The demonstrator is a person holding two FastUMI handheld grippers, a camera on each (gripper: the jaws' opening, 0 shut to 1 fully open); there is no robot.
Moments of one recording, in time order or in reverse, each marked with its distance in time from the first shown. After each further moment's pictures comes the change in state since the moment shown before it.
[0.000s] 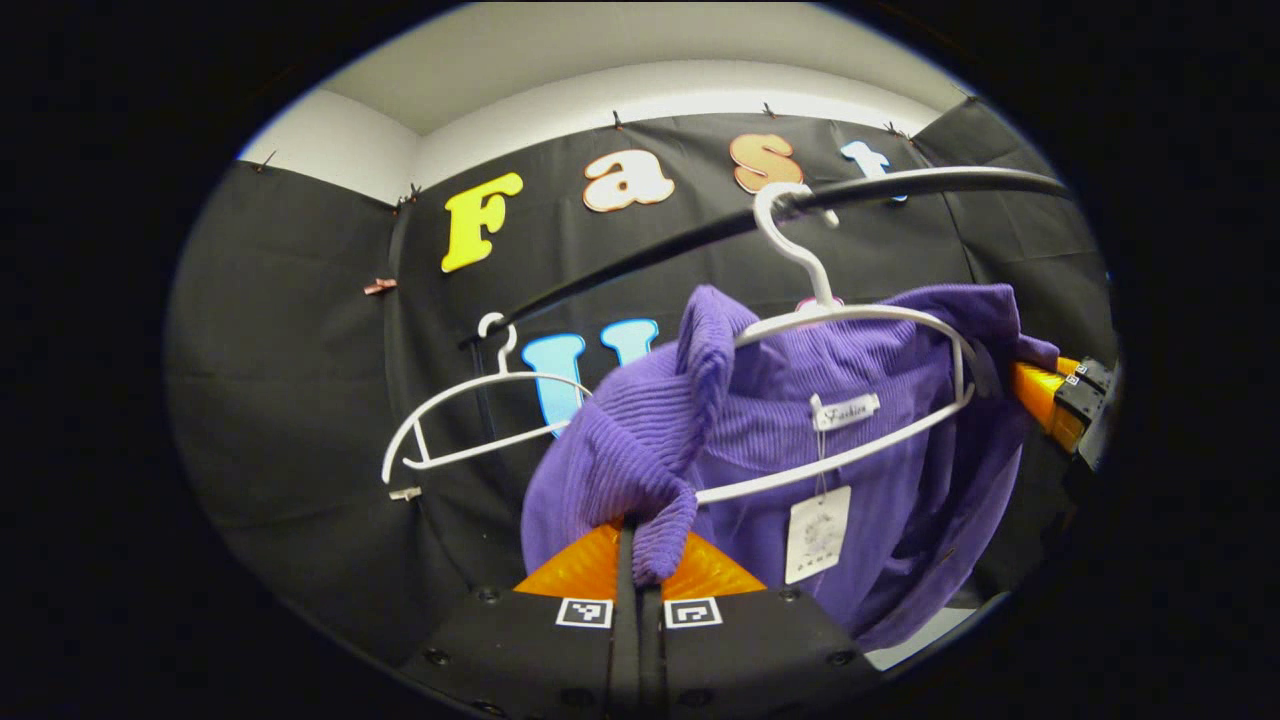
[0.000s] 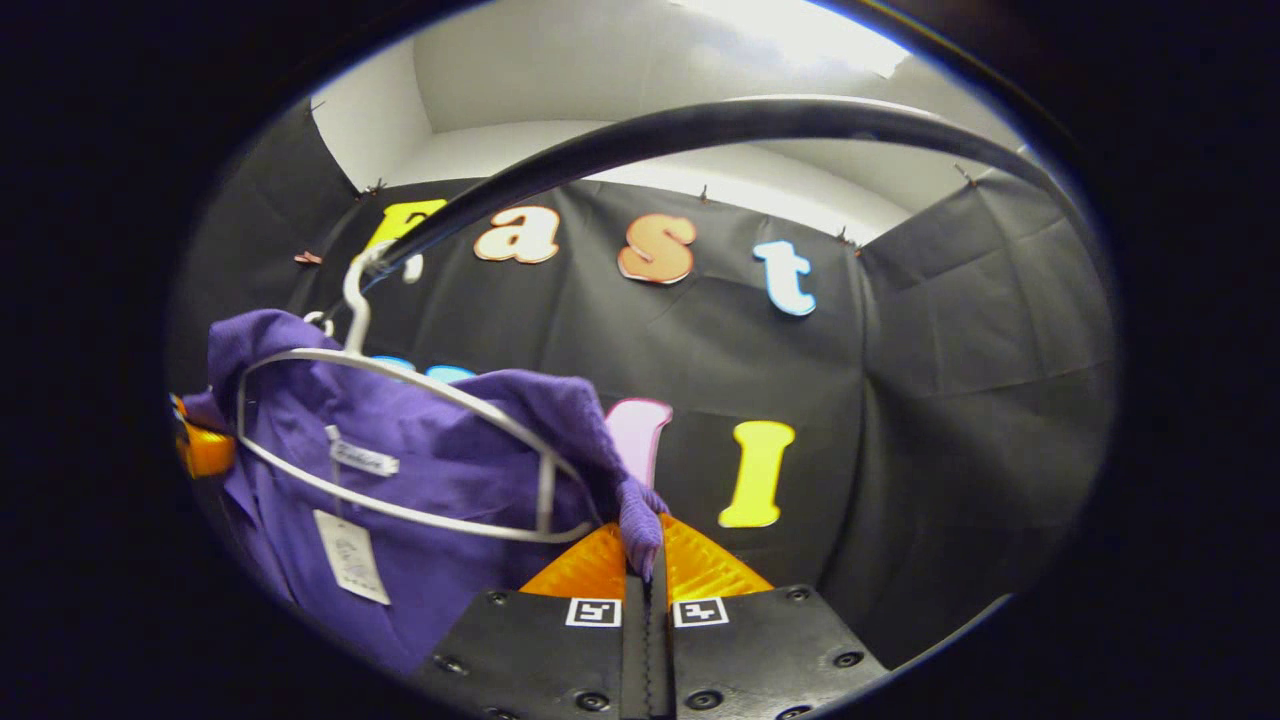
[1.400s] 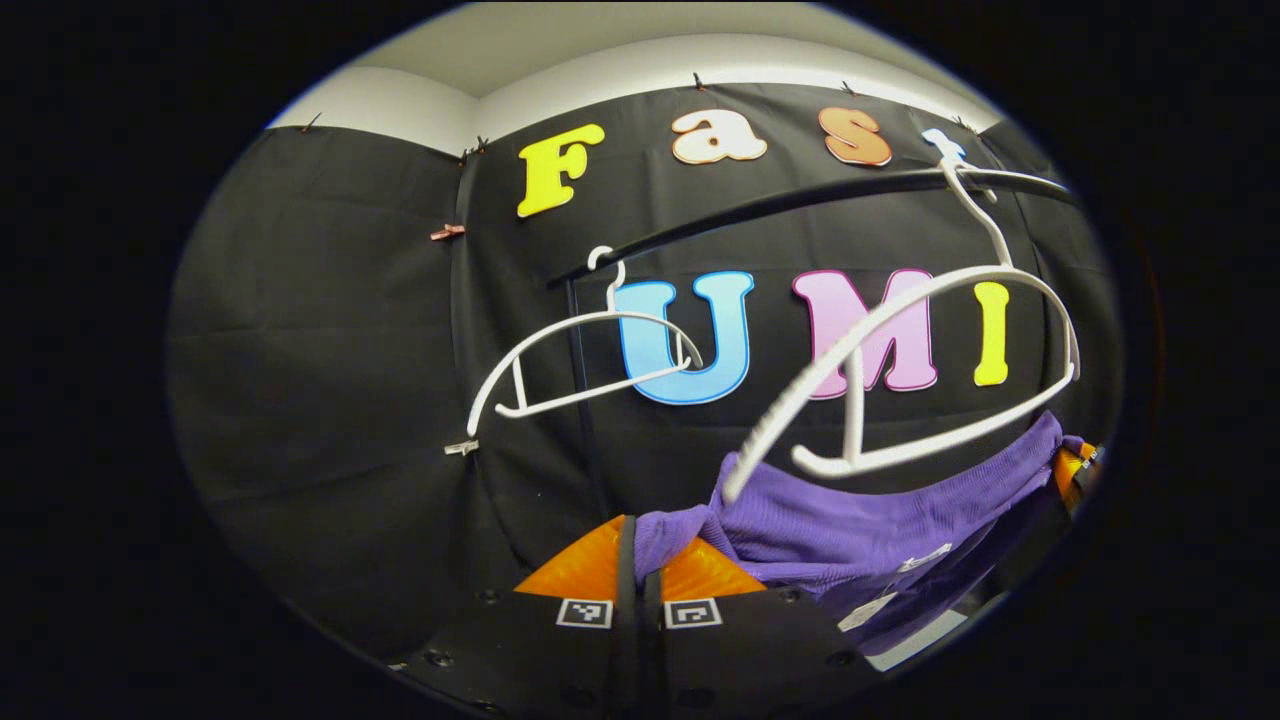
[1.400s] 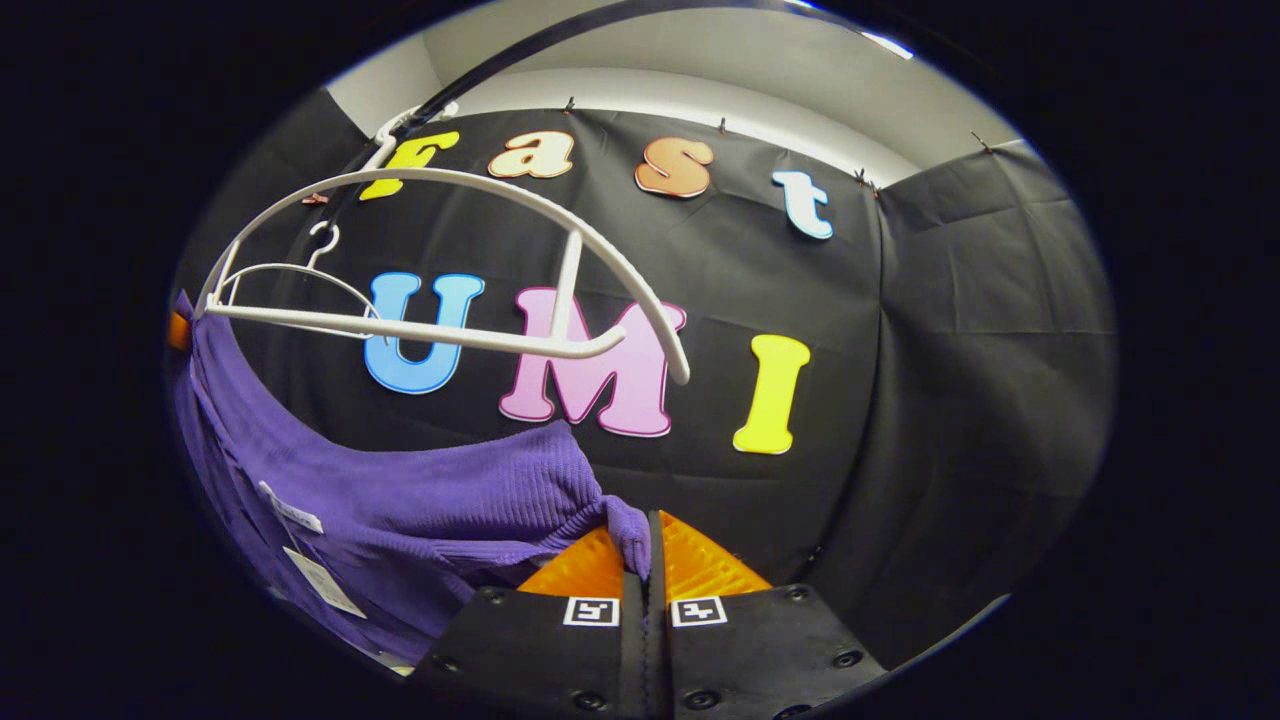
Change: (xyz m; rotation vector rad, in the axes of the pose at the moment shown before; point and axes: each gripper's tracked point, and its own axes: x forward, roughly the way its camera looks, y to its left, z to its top) left arm 0.009 0.087 -0.076 -0.091 0.186 0.130; right arm -0.036 0.047 -0.134 0.025 0.283 0.123
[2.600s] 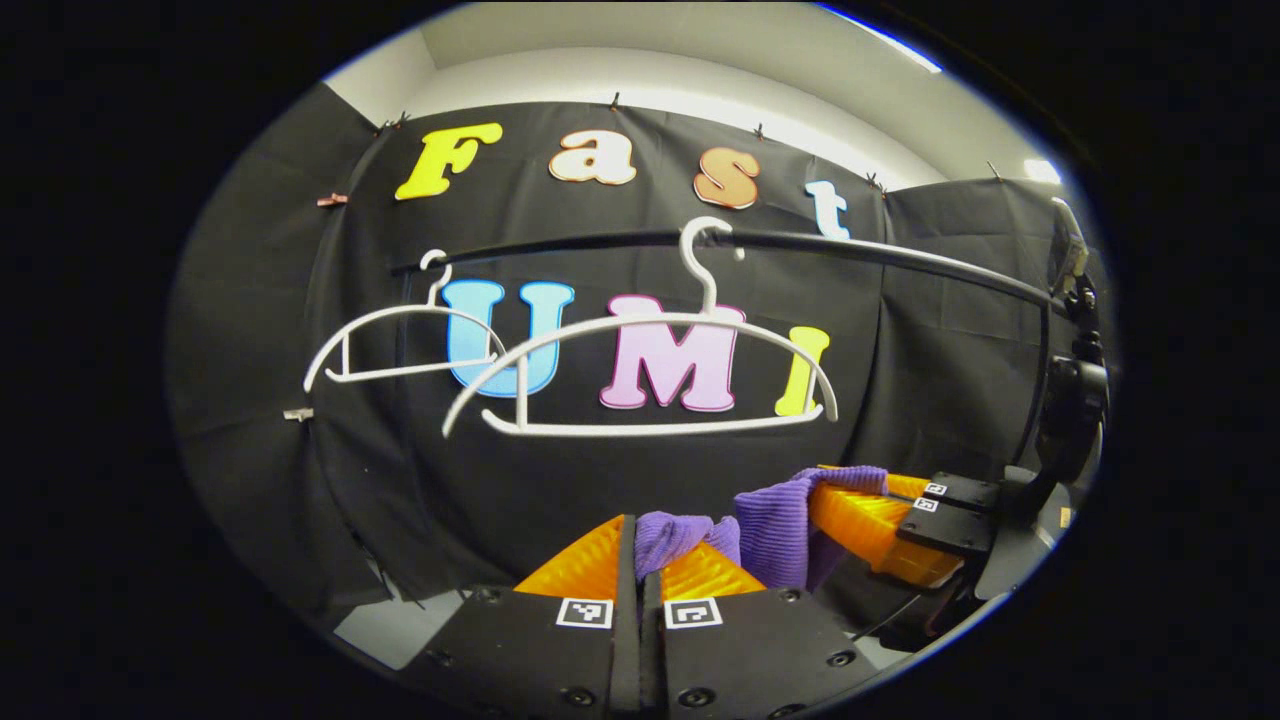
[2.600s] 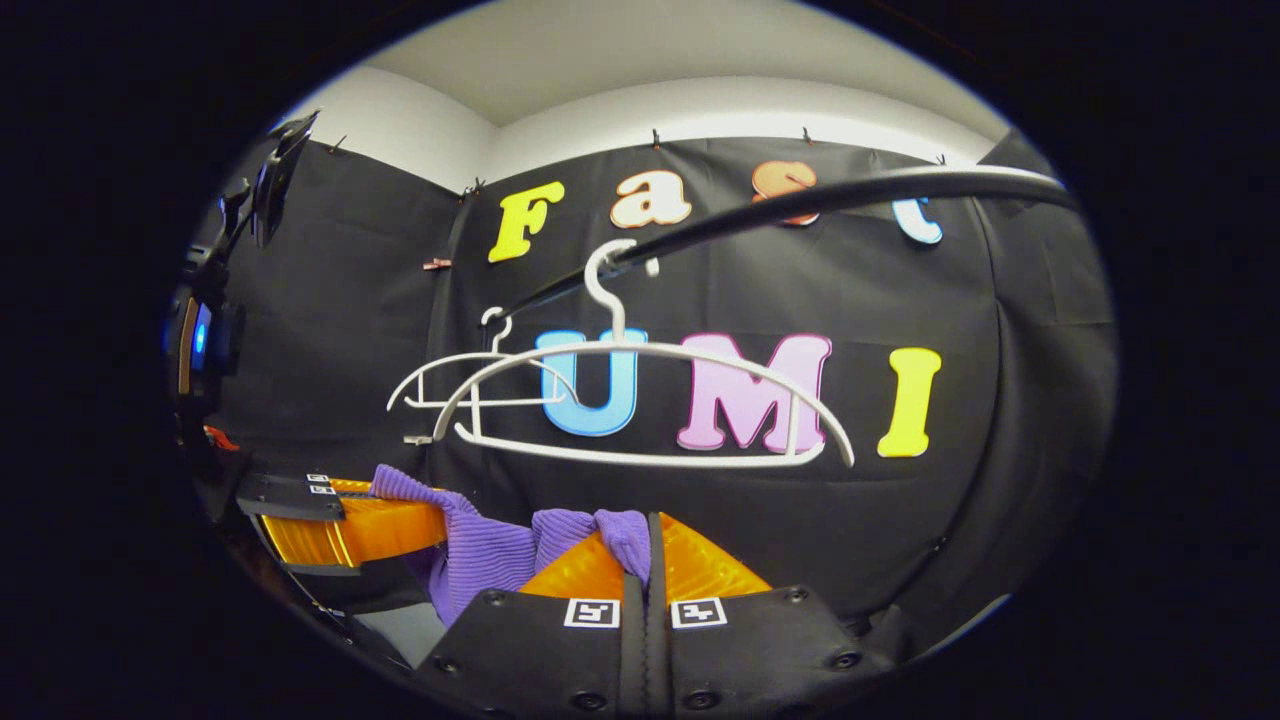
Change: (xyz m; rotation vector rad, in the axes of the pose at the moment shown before) left arm -0.114 -0.154 0.003 -0.138 -0.010 -0.520; right arm -0.111 0.115 0.071 0.119 0.047 0.405
